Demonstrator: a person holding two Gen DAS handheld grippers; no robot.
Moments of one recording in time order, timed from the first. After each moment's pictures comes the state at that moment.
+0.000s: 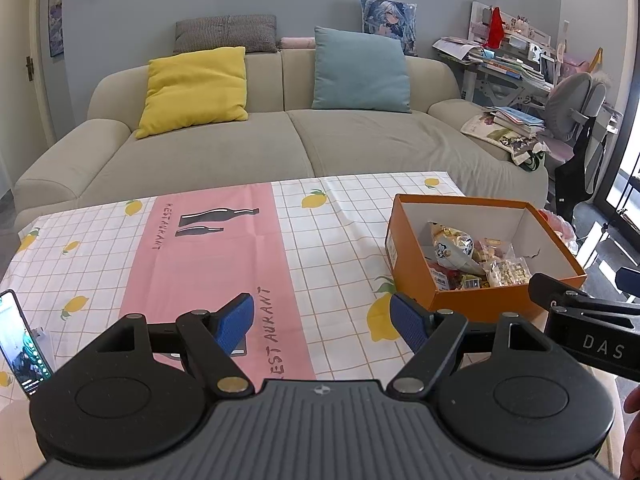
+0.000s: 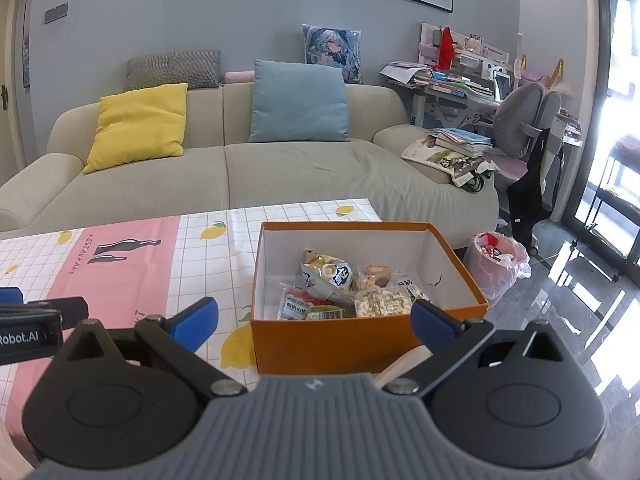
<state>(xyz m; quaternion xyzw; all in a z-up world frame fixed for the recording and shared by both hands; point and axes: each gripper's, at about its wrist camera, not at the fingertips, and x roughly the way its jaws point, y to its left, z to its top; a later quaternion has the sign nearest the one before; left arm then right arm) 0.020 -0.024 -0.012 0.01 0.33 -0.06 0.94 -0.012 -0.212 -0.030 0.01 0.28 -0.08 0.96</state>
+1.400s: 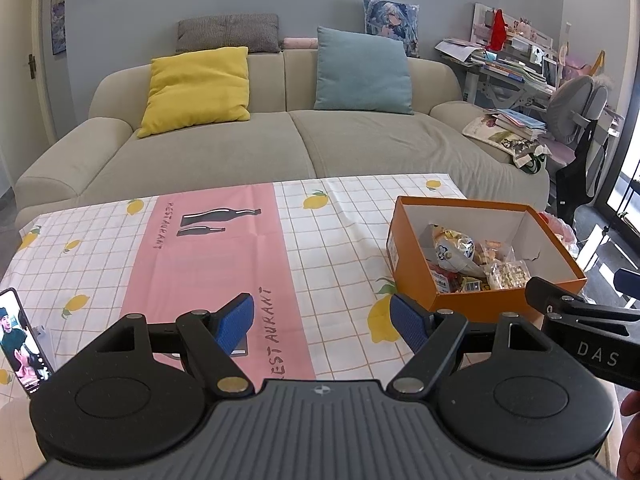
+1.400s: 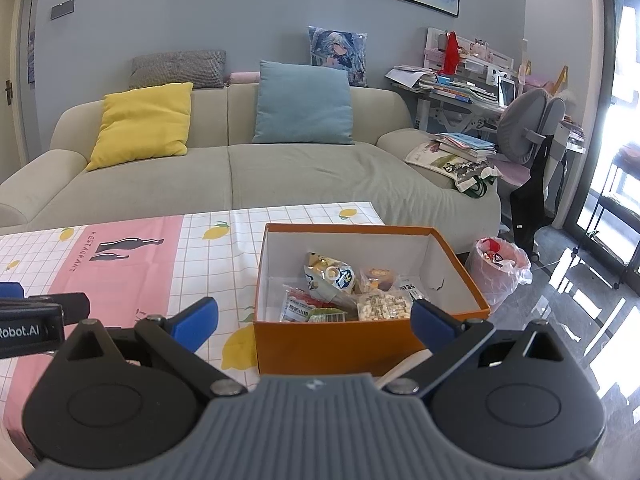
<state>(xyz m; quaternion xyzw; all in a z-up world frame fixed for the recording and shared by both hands) 0.021 -0.023 -0.013 0.01 0.33 -0.06 0.94 -0.011 -0.211 -0.030 0.00 0.27 -0.08 0.96</state>
